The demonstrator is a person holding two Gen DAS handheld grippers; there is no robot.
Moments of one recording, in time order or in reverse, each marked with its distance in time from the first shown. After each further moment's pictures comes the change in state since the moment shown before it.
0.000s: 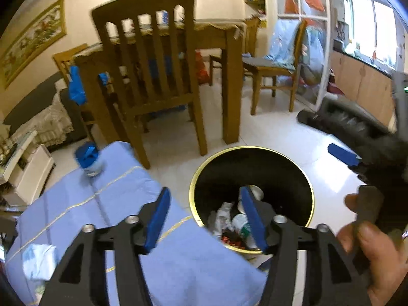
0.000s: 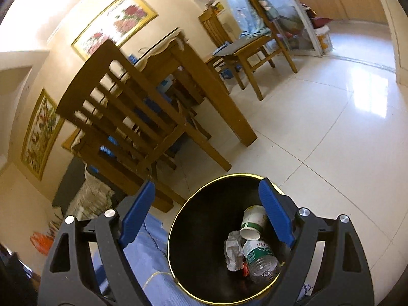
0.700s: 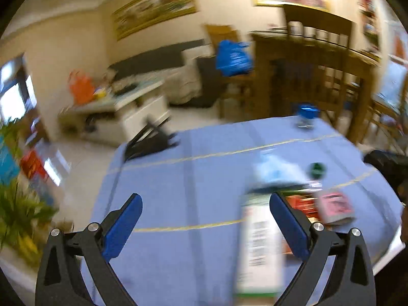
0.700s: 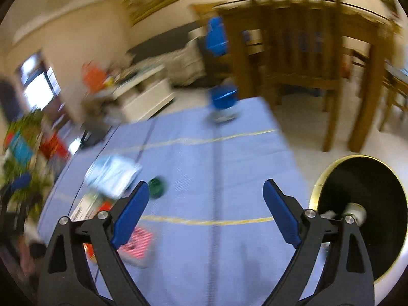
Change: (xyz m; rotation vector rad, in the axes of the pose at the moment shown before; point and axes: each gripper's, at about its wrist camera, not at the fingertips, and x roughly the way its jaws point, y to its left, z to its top) left arm -0.169 0.278 -0.180 -0.398 0.020 0.517; right arm 0.024 0.219 -0.197 -0.811 0.461 0.452
